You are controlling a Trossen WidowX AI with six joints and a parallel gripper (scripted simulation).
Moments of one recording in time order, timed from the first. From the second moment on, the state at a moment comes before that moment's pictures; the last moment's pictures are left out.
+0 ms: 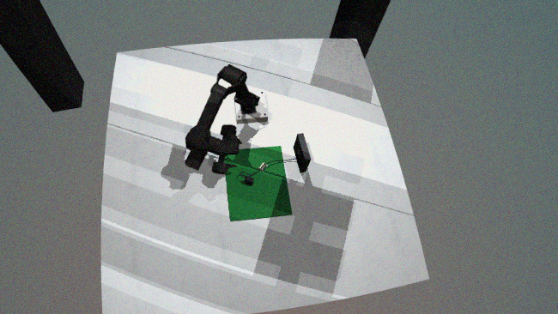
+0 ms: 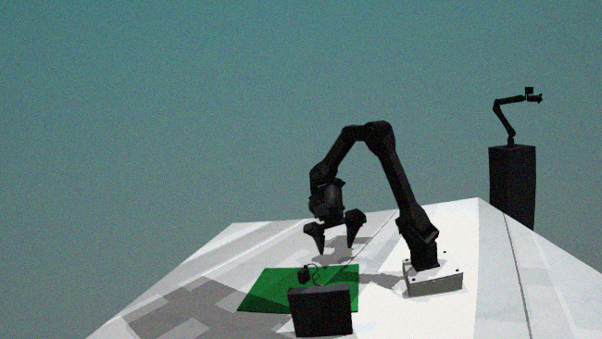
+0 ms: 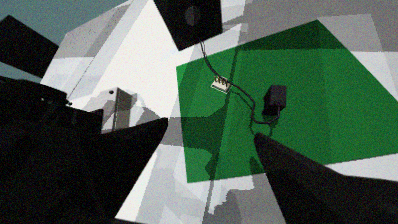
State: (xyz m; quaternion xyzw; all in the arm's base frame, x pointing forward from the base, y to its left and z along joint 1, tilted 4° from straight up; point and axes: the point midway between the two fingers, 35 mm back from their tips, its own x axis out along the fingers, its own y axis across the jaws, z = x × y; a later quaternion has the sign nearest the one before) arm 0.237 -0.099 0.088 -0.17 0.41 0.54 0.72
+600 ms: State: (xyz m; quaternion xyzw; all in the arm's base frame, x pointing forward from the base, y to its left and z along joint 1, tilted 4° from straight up) arm 0.248 -0.107 0.107 -0.26 0.55 0.43 0.66
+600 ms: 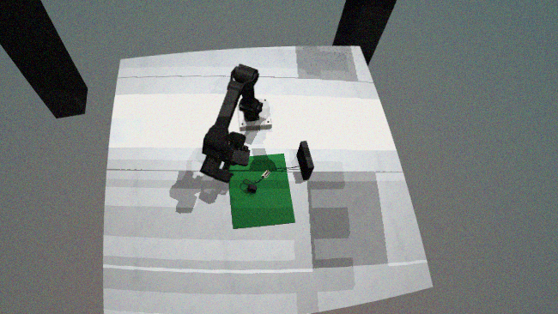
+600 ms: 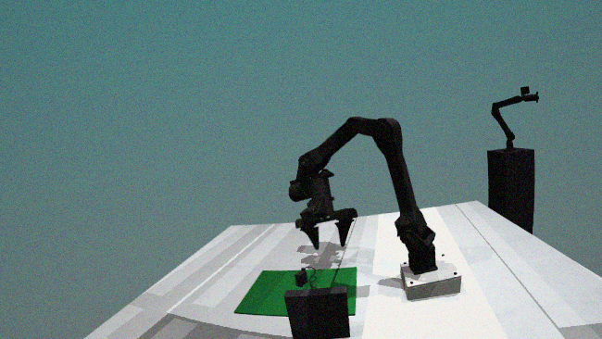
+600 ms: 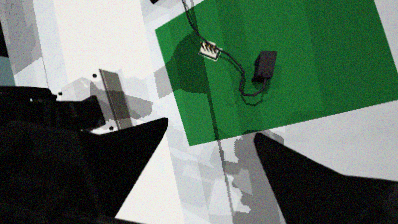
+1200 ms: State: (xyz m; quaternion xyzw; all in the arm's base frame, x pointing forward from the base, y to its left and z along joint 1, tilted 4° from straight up) arm 0.262 -0.114 0.137 -0.32 0.61 0.30 0.66
